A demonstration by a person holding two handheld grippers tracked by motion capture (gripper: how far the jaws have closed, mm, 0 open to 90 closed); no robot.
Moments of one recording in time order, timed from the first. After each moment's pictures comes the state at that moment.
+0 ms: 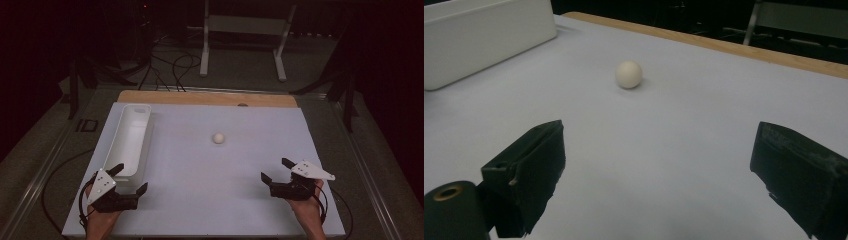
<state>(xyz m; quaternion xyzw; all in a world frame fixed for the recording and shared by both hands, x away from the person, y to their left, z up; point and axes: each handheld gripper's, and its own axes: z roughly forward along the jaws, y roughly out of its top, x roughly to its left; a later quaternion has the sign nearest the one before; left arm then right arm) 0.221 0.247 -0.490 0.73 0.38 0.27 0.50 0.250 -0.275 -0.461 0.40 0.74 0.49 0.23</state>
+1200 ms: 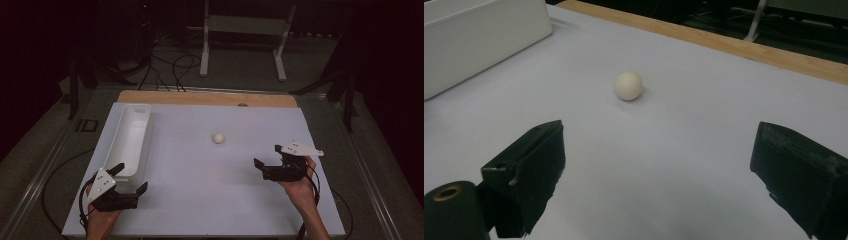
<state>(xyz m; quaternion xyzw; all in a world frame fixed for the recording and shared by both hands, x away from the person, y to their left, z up) 0.224 0.247 -0.492 0.73 0.38 0.27 0.51 0.290 -0.254 -0.435 0.41 0.76 0.45 0.21</state>
